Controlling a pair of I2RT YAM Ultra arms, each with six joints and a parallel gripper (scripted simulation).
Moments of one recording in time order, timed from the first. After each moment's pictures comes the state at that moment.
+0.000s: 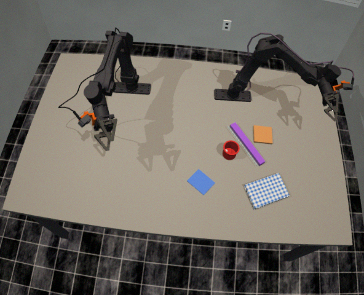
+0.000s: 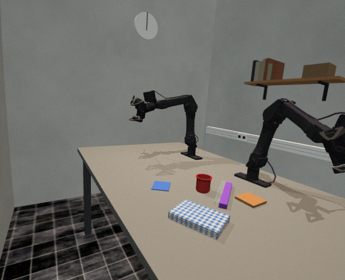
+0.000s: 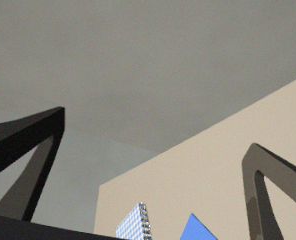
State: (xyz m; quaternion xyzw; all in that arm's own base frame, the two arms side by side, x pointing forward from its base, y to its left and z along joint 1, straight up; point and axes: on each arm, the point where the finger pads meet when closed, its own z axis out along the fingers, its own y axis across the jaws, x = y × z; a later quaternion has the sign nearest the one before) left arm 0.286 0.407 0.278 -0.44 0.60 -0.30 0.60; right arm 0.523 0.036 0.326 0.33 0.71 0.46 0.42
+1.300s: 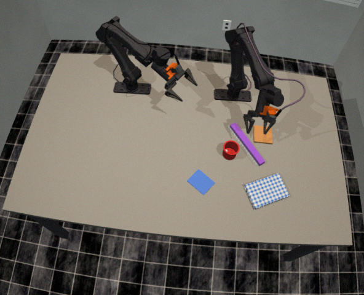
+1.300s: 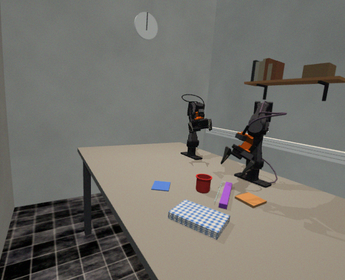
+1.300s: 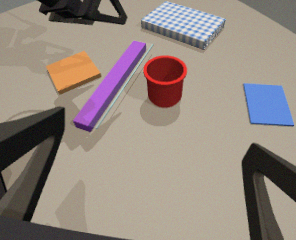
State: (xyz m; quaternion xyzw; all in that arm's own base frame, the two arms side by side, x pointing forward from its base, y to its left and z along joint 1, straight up) left arm 0.309 0.069 0.136 -0.16 0.92 -0.12 0.34; right arm 0.200 0.305 0.252 -0.30 0.76 0.34 0.48
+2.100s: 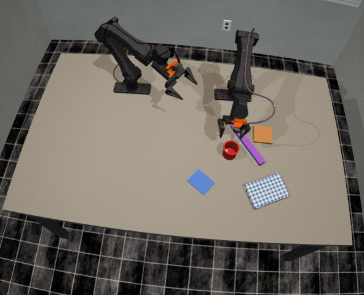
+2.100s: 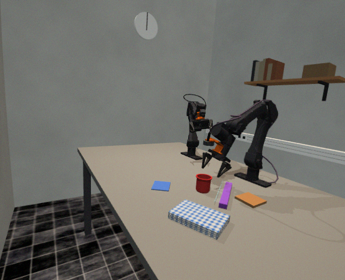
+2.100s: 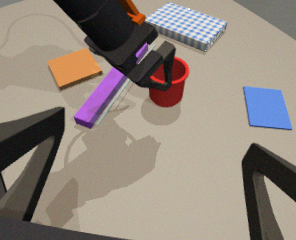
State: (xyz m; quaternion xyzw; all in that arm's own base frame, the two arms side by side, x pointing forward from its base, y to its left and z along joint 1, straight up) left arm 0.310 -0.043 0.088 -0.05 0.97 -0.07 0.23; right arm 0.192 0.306 0.252 -0.31 0.75 0.33 0.49
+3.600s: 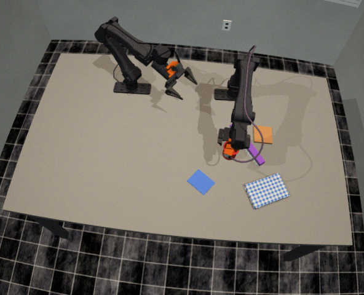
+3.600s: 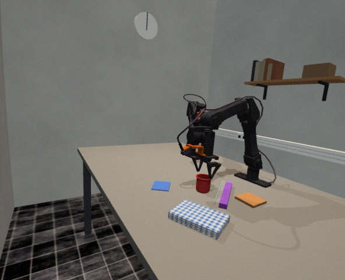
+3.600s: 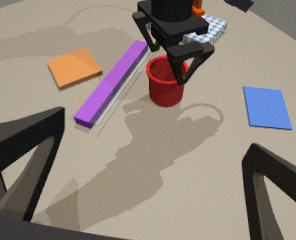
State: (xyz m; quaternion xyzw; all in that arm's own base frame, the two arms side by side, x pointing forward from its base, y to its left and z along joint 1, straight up) left arm 0.355 -0.040 0.086 0.07 1.00 0.00 0.00; right arm 0.192 0.306 0.252 -0.31 0.75 0.33 0.49
